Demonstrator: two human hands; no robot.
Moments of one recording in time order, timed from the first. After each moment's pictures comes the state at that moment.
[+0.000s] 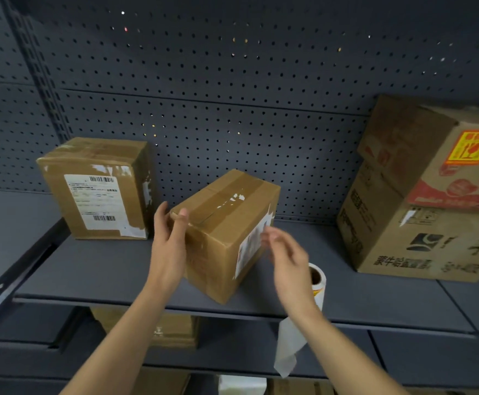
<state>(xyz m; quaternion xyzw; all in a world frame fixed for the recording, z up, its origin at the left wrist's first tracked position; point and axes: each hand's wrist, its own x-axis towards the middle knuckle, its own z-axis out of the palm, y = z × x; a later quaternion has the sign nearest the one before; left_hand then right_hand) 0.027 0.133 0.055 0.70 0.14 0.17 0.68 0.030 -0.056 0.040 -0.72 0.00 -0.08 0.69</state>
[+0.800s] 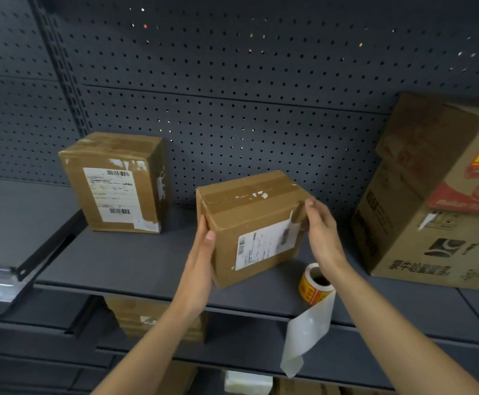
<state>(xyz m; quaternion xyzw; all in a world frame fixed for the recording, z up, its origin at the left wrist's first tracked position) 0.009 0.111 0.022 0.69 -0.01 0.10 0.72 0.099 -0.094 0.056 -0.75 0.04 -0.06 0.66</state>
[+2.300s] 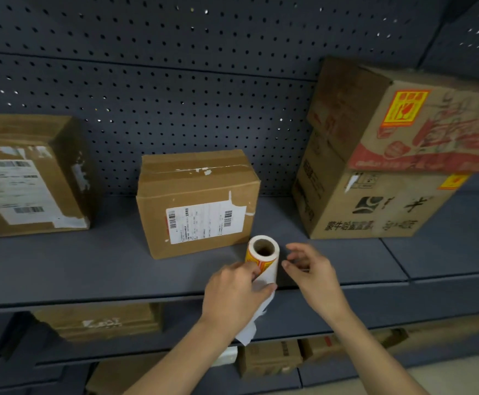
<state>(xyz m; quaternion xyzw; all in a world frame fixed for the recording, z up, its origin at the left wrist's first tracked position) -0.004 -0.019 -0.013 0.94 -0.11 0.06 0.31 0.009 -0.202 -0.019 -0.88 0.05 -0.07 0.47</state>
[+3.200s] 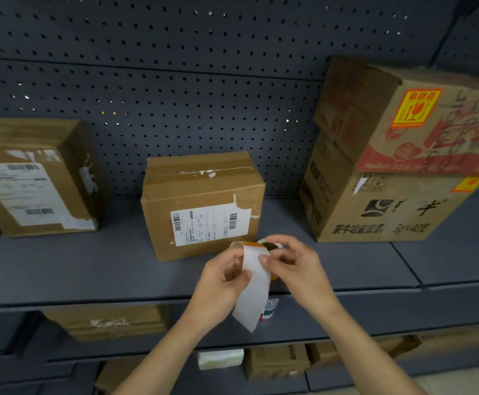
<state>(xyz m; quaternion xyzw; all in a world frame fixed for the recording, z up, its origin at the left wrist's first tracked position) 0.003 0.011 -0.003 0.70 -0.09 -0.04 0.70 0.013 -0.161 0.014 -0.75 -0.01 0.01 0.66</state>
